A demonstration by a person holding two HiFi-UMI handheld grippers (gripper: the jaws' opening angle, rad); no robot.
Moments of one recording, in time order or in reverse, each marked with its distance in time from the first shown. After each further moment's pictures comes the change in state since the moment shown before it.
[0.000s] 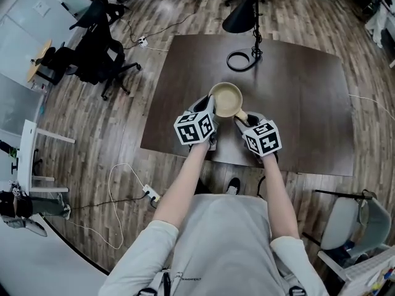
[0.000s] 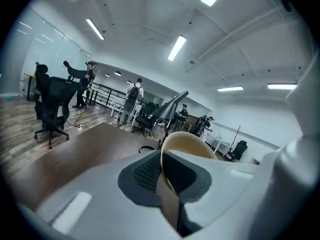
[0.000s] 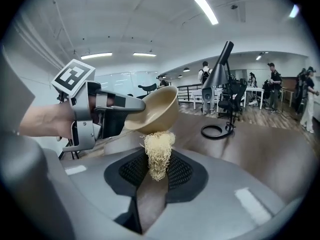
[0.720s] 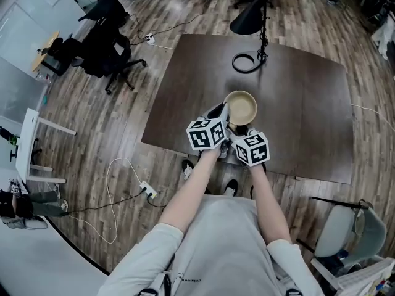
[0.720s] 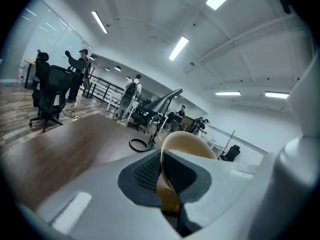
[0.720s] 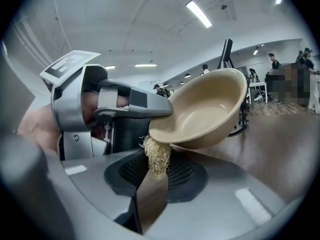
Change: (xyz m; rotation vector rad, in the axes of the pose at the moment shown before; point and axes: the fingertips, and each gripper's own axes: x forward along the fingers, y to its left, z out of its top) left arm -0.003 -0.041 -0.034 -0.077 0.012 -0.062; right arm 0.017 0.049 -0.012 0.072 -0.117 0.089
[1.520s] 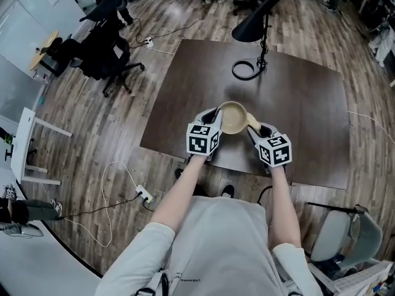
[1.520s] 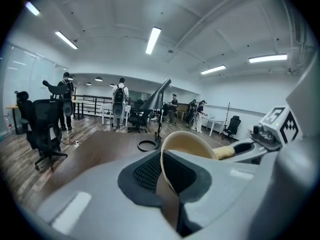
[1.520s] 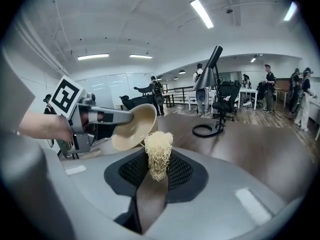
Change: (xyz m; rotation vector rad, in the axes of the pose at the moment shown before) left arm -0.006 0.026 0.002 0.325 0.080 0.015; right arm -0.053 -0.072 0.009 -0.050 0.089 -0.134
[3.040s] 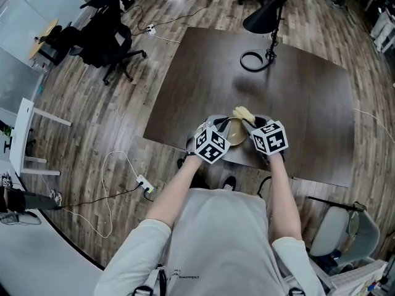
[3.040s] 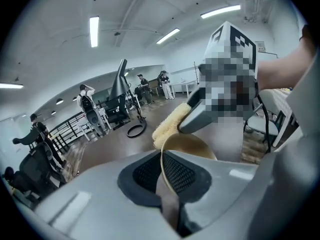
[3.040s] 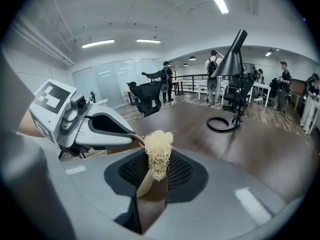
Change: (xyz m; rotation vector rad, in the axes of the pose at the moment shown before) left arm -0.009 -0.018 -0.077 0.543 0.249 -0.146; right arm 0.050 0.040 -0.006 -0.072 0.166 0.075
